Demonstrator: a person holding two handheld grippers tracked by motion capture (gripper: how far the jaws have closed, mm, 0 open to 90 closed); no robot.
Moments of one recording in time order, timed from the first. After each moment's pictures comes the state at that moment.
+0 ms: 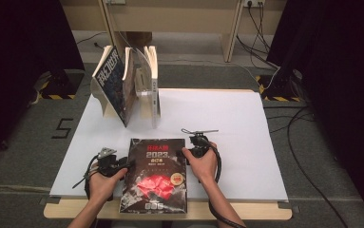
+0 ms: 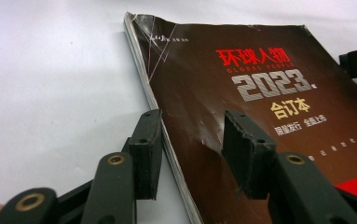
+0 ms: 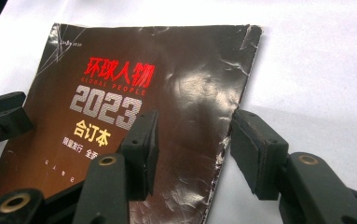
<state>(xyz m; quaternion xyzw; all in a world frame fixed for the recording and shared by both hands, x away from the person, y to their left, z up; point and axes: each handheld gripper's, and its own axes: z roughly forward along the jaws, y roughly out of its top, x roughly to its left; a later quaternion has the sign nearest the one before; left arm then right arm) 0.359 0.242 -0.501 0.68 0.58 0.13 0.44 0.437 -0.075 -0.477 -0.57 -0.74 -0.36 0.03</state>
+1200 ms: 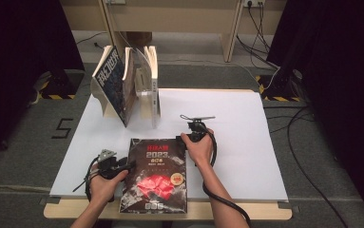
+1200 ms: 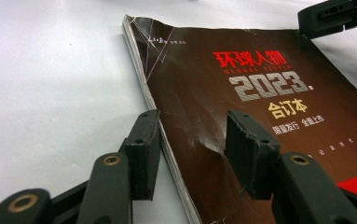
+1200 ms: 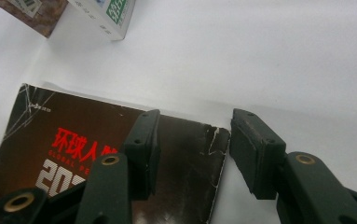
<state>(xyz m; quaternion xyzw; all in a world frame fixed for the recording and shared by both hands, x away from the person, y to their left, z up) 0.354 0.238 -0.505 0.68 0.57 0.15 0.44 0.490 -0.067 -0.478 -0.58 -0.73 -0.36 0.01</state>
